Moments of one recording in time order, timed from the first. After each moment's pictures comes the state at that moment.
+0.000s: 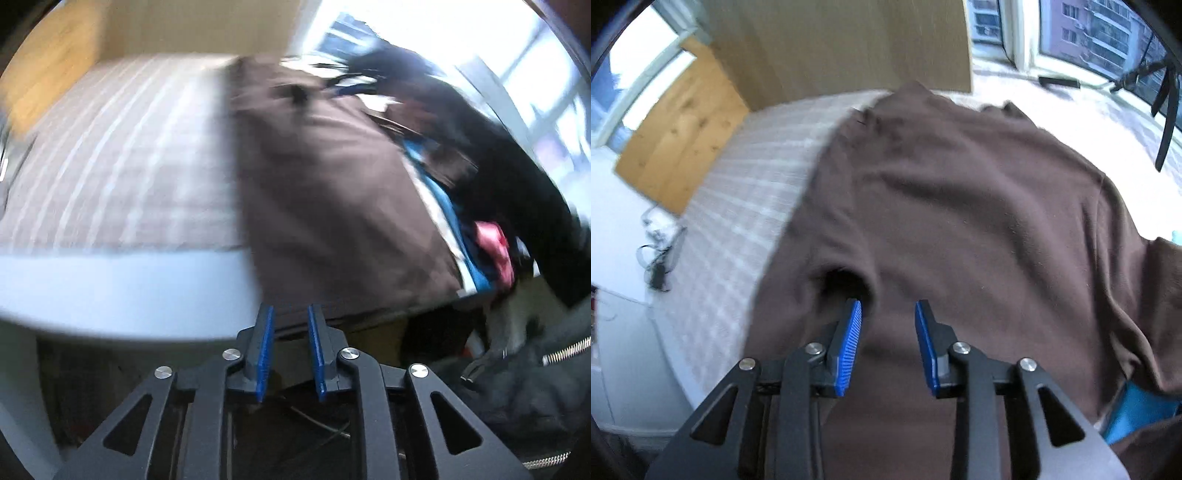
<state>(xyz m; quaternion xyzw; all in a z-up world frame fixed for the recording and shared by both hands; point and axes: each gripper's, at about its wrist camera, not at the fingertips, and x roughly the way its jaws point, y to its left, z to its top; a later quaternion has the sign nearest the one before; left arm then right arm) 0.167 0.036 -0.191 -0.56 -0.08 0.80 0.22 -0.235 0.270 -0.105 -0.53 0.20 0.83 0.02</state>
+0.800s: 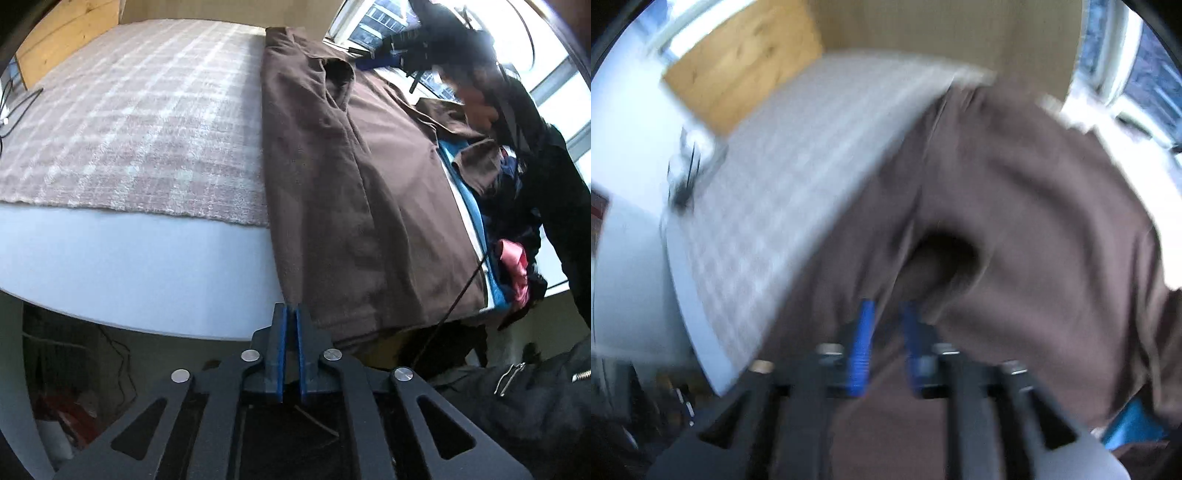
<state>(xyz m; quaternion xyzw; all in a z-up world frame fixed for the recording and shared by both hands) 0.160 0.061 -0.222 -0.58 -0.08 0.79 0.19 -0.271 0.223 -0.099 -0.55 0.12 0.82 -0.04</state>
